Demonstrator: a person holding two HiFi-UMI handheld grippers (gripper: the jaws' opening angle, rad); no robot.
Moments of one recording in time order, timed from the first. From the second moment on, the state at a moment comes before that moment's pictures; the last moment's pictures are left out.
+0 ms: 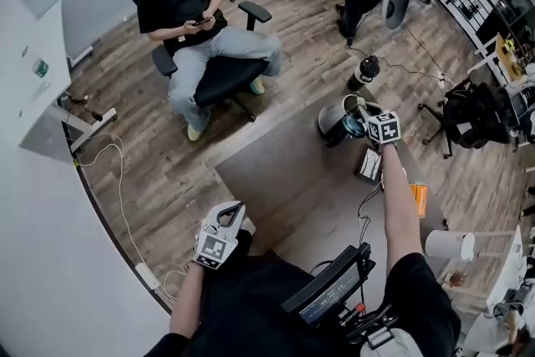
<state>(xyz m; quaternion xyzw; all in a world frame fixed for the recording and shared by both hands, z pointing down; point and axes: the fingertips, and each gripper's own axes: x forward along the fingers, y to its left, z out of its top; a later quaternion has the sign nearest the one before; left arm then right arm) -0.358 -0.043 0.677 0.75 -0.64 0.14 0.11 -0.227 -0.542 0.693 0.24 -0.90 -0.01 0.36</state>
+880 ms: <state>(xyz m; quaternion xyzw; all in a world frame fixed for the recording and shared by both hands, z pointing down) -0.354 -0.052 0.681 0.76 -0.62 0.14 0.11 -0.215 -0.534 0.704 0.24 -0.90 -0.02 0.37</state>
